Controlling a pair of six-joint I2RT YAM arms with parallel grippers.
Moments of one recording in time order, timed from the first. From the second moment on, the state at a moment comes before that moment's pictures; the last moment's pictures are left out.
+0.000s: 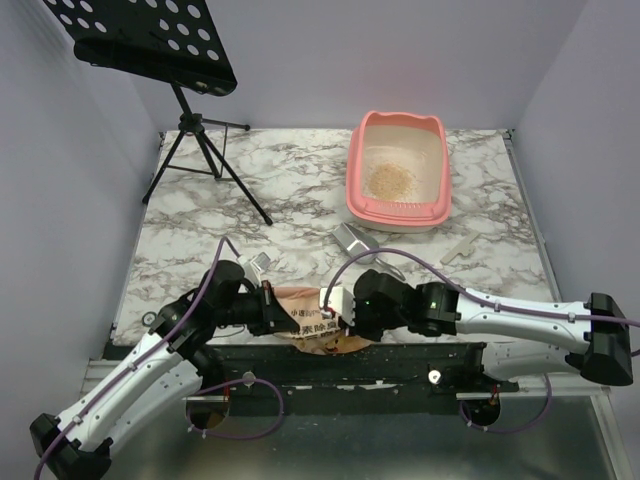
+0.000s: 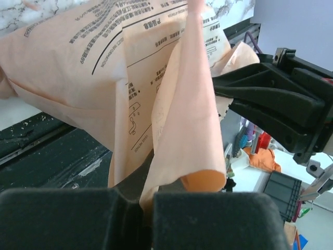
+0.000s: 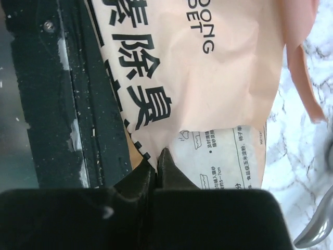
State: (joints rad) left arm -0.67 0.54 0.50 -0.63 0.50 -0.99; right arm 1.25 1.16 0.82 -0.49 -0.13 -0.23
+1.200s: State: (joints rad) left arm -0.88 0.76 0.70 -0.22 0.43 -0.14; right arm 0.97 1.20 0.92 -0.59 -0.28 -0.24
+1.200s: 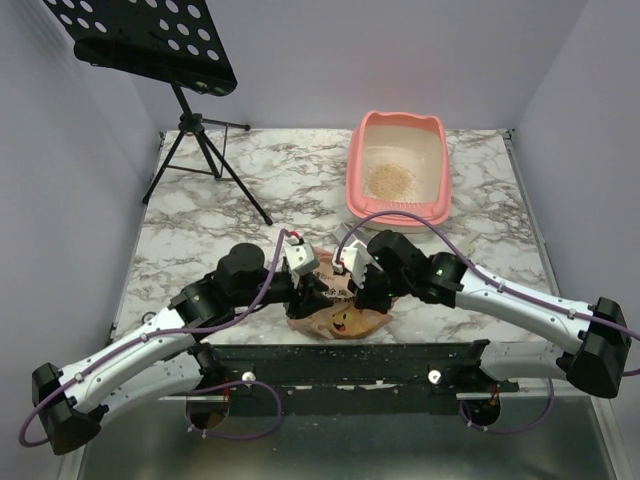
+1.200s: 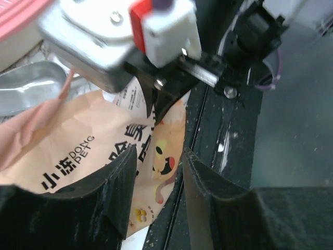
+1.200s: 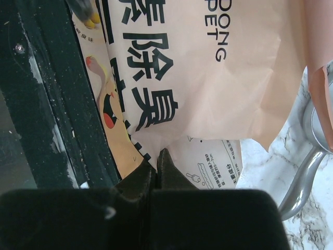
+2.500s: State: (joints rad) left arm -0.96 1.08 0.66 -0.09 0.35 0.24; right arm 0.94 1.12 0.85 -0.55 -0.24 -0.13
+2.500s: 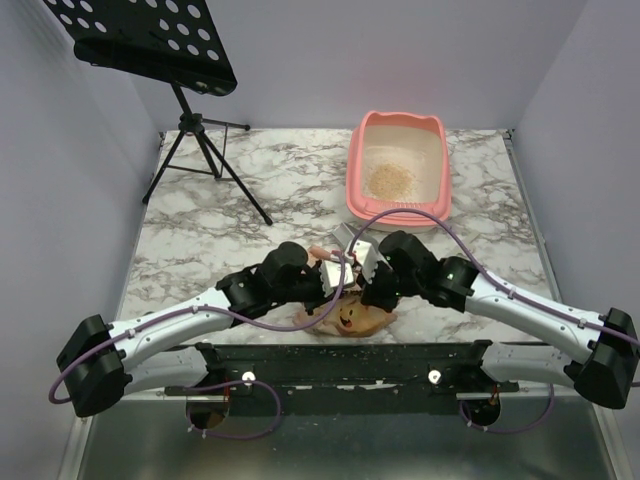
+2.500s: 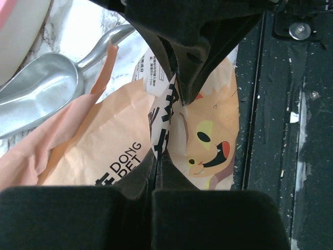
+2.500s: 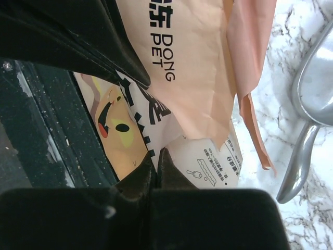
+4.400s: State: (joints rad) left arm -0.85 0.97 0.63 -0.15 0.22 0.27; right arm 0.86 1.19 0.94 -0.53 -0.17 -0.36
